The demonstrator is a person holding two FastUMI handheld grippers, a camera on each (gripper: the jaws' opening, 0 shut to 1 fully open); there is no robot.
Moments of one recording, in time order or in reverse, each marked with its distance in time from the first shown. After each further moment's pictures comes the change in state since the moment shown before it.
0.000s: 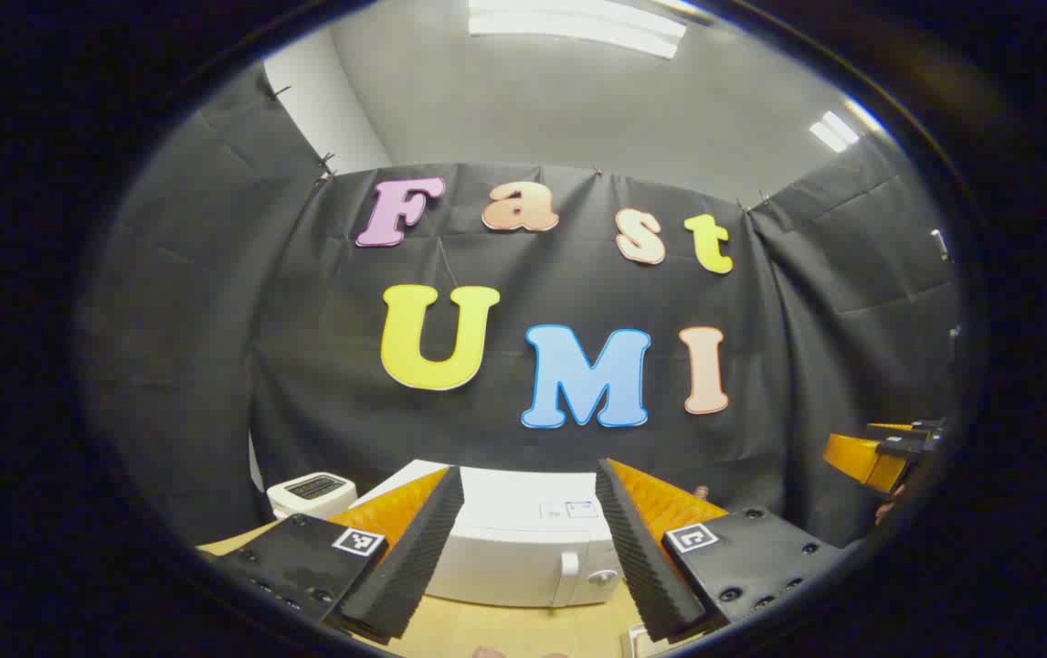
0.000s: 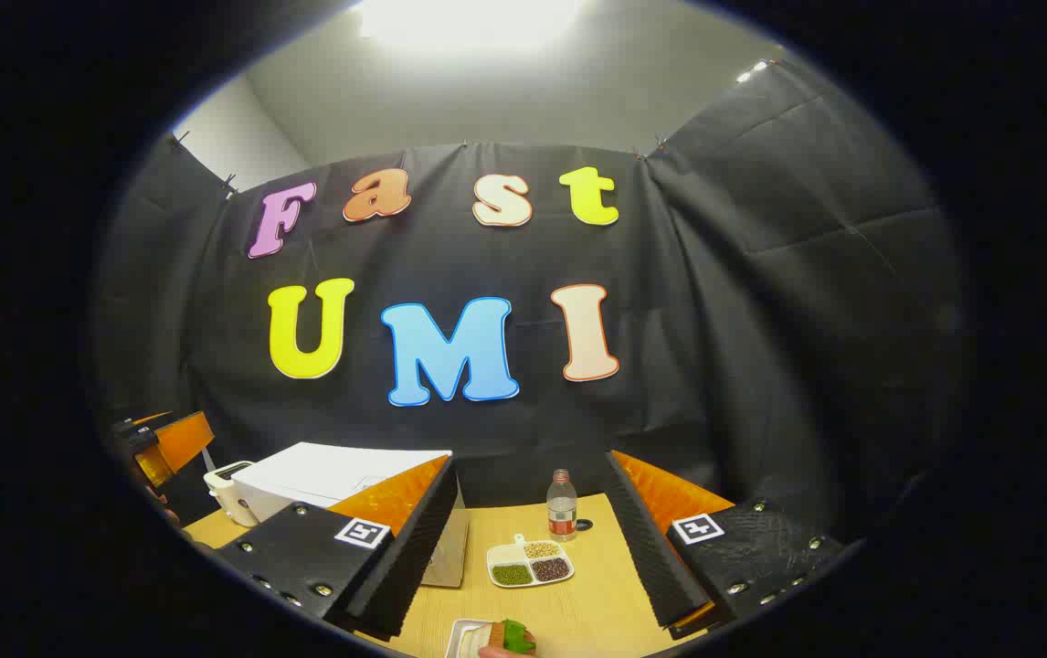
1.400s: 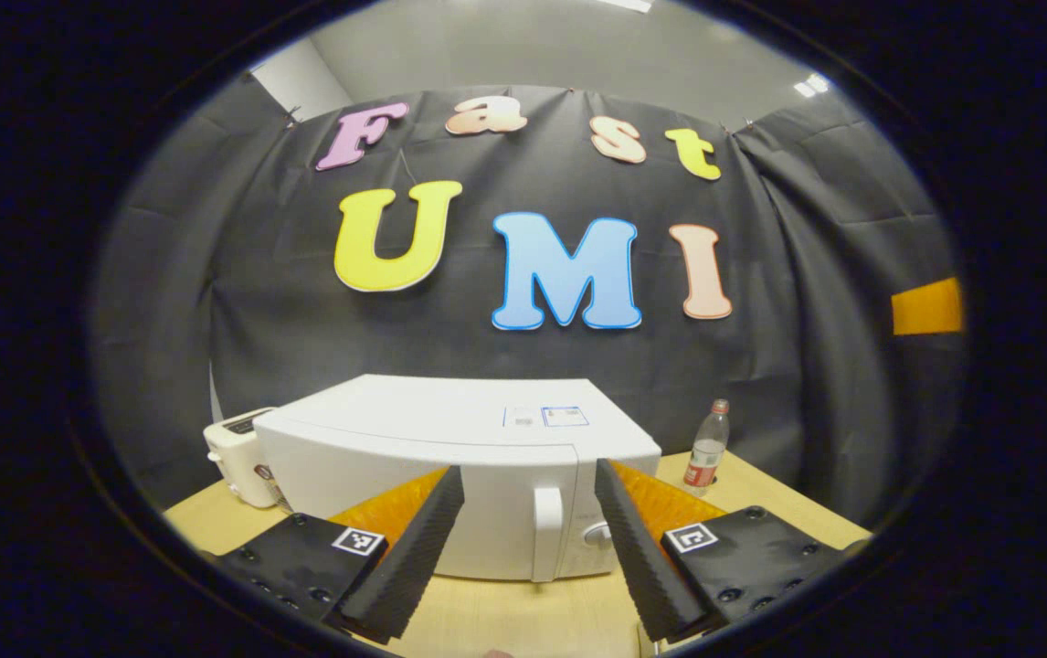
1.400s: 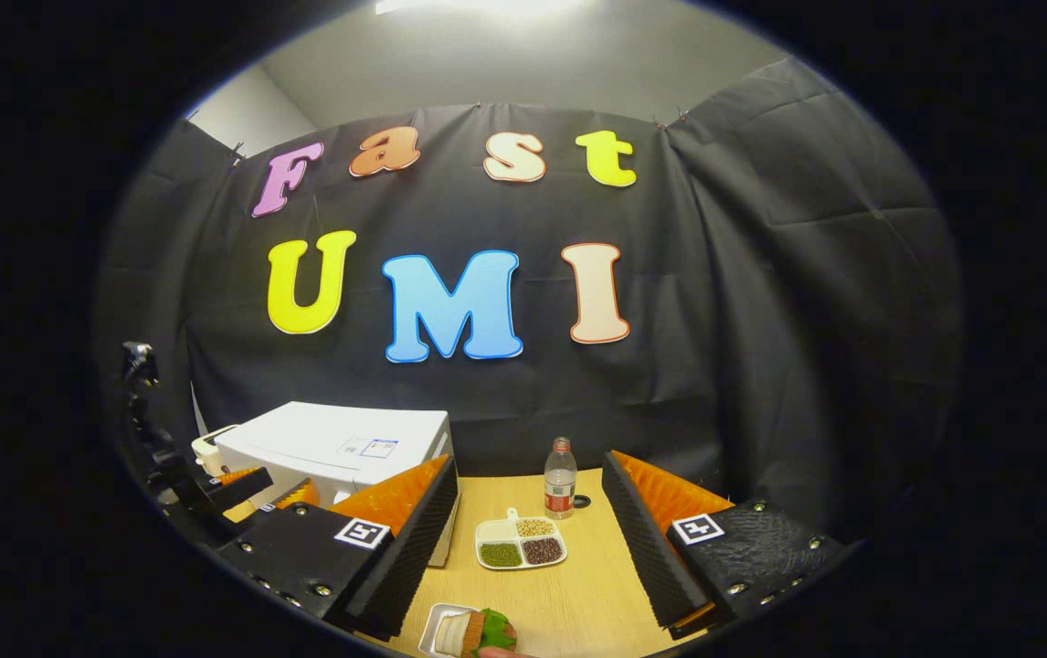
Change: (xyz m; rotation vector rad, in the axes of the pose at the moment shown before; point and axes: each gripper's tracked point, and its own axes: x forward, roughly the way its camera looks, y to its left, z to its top) left arm 0.099 -0.054 -0.207 0.053 0.219 -0.033; right arm 0.030 -0.014 -0.050 -0.065 0.130 0.036
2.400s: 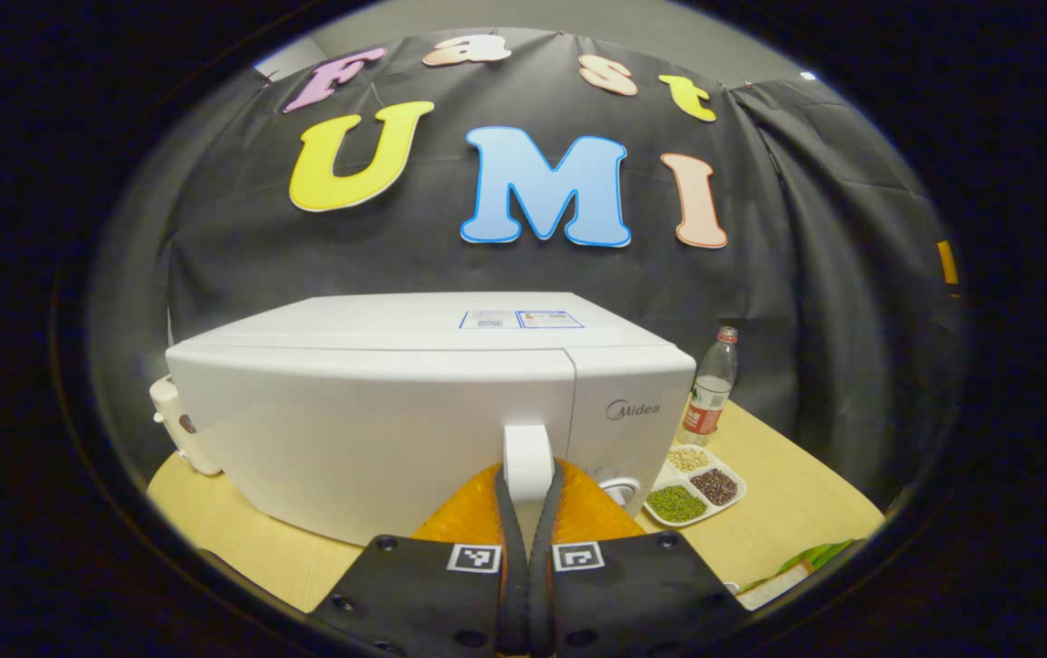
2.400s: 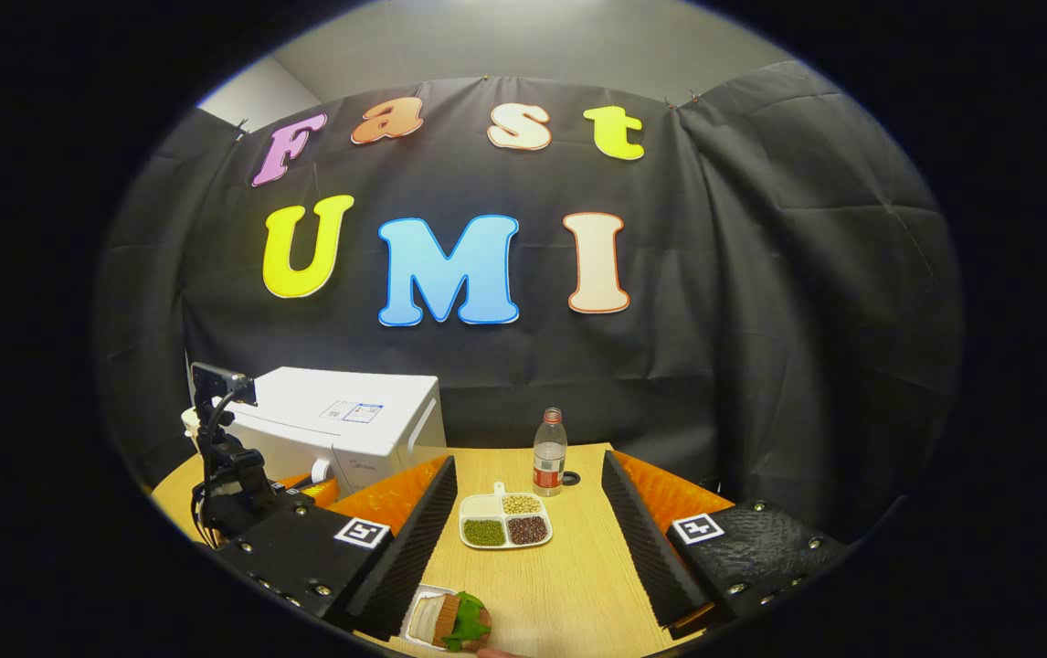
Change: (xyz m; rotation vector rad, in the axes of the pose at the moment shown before) left arm 0.062 -0.016 -0.078 0.001 0.185 -0.089; right arm 0.007 -0.010 -0.023 -0.030 0.080 0.000
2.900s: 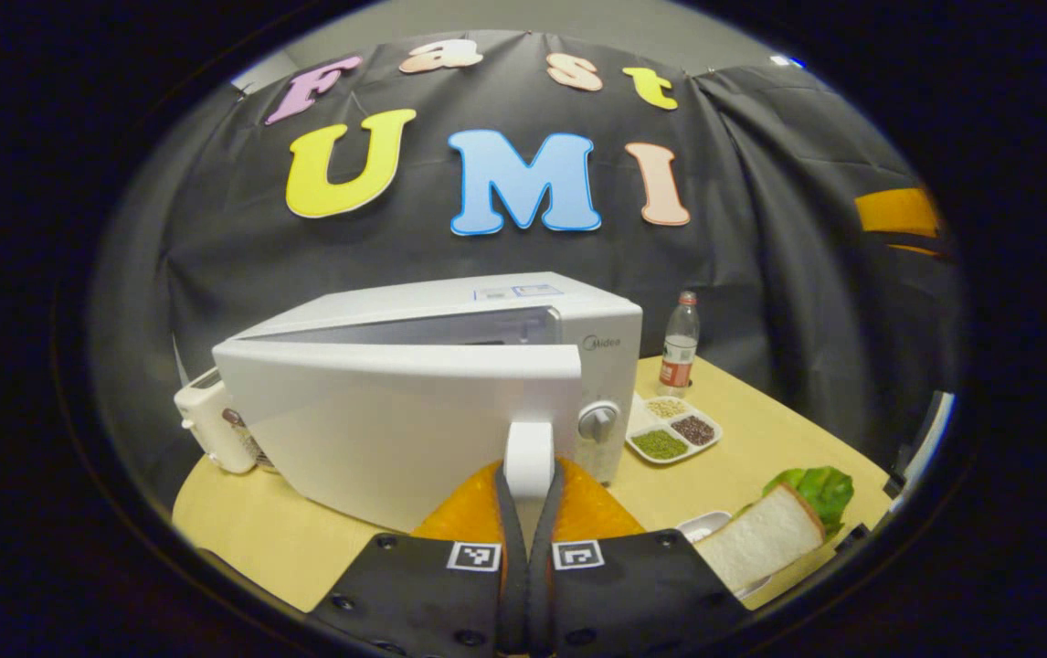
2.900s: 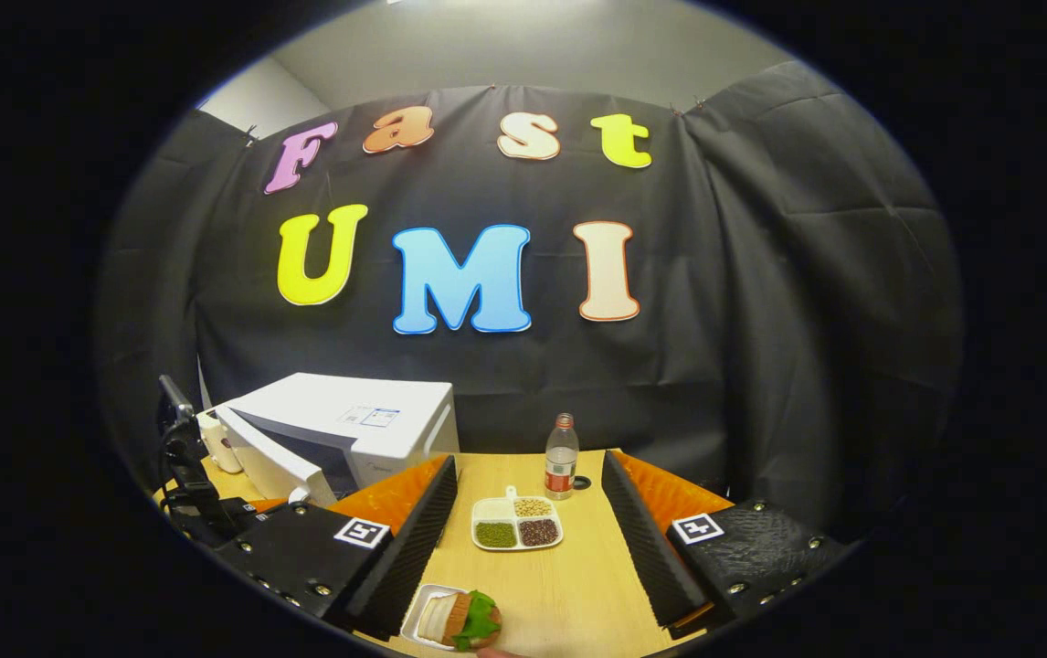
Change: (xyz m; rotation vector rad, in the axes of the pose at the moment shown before) left arm -0.111 0.020 -0.034 0.089 0.061 -0.063; right arm -0.013 0.026 0.006 0.016 -0.035 0.062
